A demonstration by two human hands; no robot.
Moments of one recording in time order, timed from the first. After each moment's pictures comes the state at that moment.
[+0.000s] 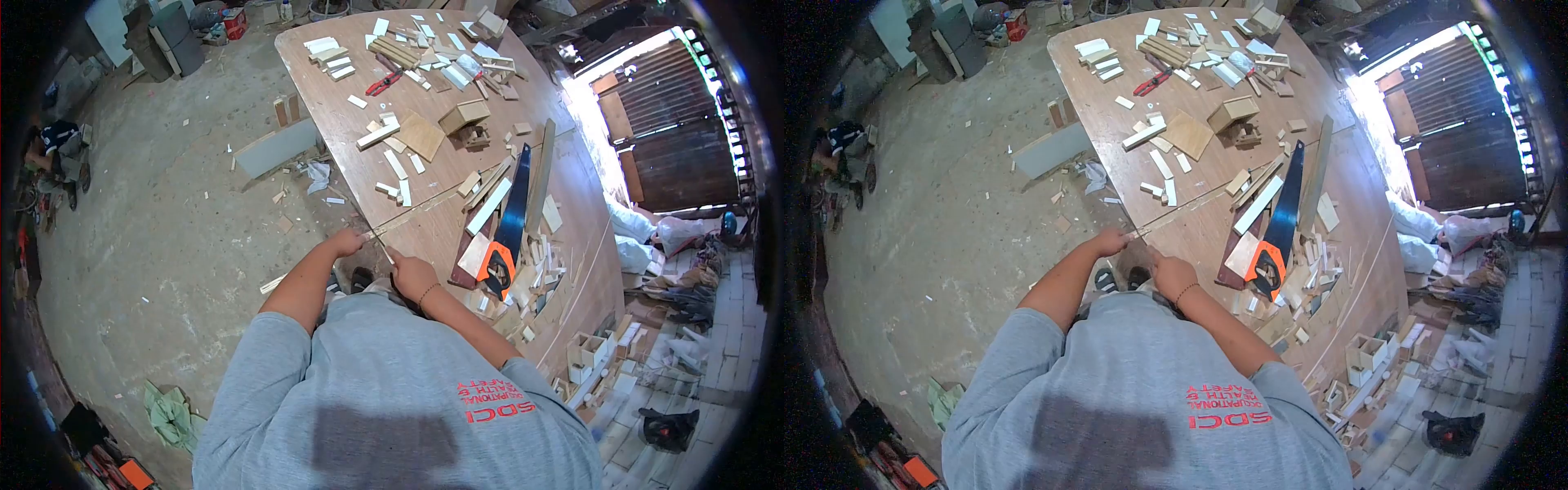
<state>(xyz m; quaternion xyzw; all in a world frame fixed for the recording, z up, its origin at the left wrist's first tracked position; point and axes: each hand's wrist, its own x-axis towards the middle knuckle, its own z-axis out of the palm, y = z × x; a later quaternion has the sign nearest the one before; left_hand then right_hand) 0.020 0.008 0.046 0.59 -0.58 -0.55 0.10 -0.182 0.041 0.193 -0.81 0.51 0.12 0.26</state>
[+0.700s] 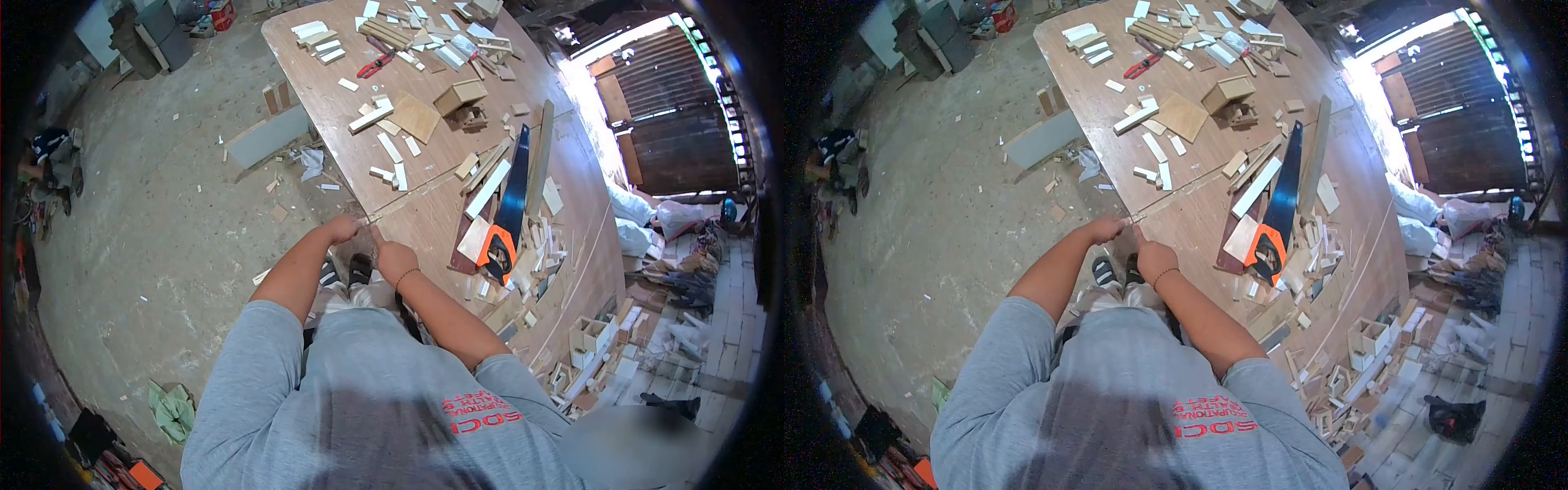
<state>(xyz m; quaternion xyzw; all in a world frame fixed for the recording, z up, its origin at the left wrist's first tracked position) 0.018 0.001 0.043 0.57 -0.56 -0.60 0.08 -0.159 0.046 0.148 -0.80 0.53 0.15 0.24</state>
